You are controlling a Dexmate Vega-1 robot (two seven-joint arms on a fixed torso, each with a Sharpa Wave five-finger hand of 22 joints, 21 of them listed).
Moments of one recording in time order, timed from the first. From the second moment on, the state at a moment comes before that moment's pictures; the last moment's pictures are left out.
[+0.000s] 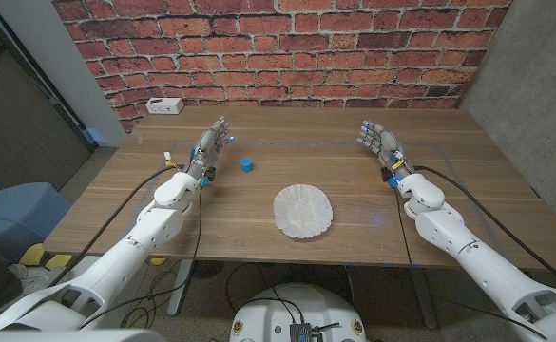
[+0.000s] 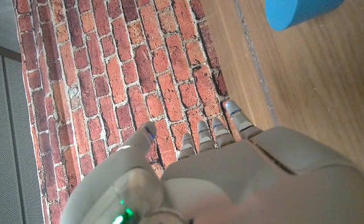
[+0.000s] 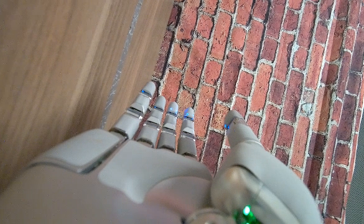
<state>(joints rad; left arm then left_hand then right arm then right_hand) 0.85 0.53 0.36 -1.32 -0.64 -0.31 -0.04 0.25 0.16 0.66 0.00 0.17 -0.06 -0.10 0.17 0.18 -0.06 0.01 0.33 0.39 -0.02 0.02 0.19 0.18 -0.08 0.10 0.70 0.18 -0.92 -0.53 -0.37 -1.39 0.59 0.32 -0.05 0.30 0.13 0.50 -0.14 0.19 0.31 0.01 0.21 0.21 0.27 0.07 0.30 0.28 0.27 0.01 0.24 0.40 0.41 0.05 0.25 0.18</state>
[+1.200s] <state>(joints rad) 0.83 0.69 0.48 -1.57 -0.08 -0.24 0.16 0.34 0.14 0.67 -0.13 0.18 0.10 -0.11 0.20 0.18 0.08 -0.03 0.29 0.26 0.09 0.02 0.20 0.17 -0.02 0.13 0.70 0.18 -1.04 -0.58 -0.32 -1.56 0.57 0.38 -0.09 0.29 0.13 0.50 -0.15 0.19 0.32 0.00 0.21 0.20 0.29 0.10 0.28 0.25 0.30 0.06 0.23 0.35 0.40 0.08 0.24 0.18</state>
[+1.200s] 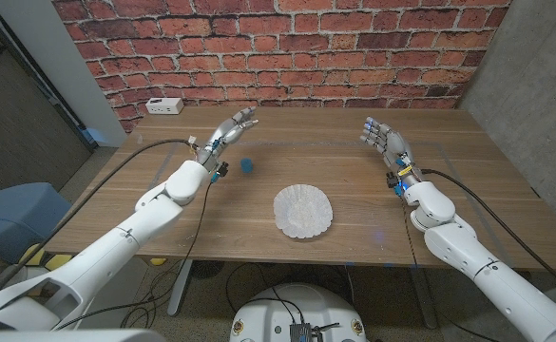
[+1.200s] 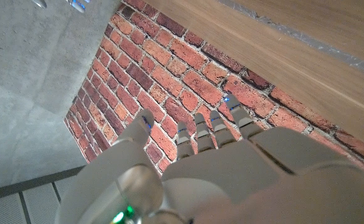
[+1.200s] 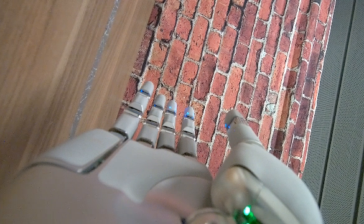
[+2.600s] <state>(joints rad) 0.96 0.96 0.45 -1.84 0.16 -0.31 -0.01 0.39 0.15 0.66 -0.15 0.18 0.16 -0.12 0.20 0.18 0.13 -0.05 0.28 0.22 0.11 0.01 0.20 0.17 -0.01 0.14 0.68 0.18 -1.15 -0.53 -0.32 -1.65 0.44 0.44 -0.24 0.29 0.12 0.50 -0.14 0.19 0.33 -0.01 0.21 0.19 0.31 0.10 0.27 0.23 0.30 0.06 0.22 0.33 0.40 0.09 0.24 0.18</state>
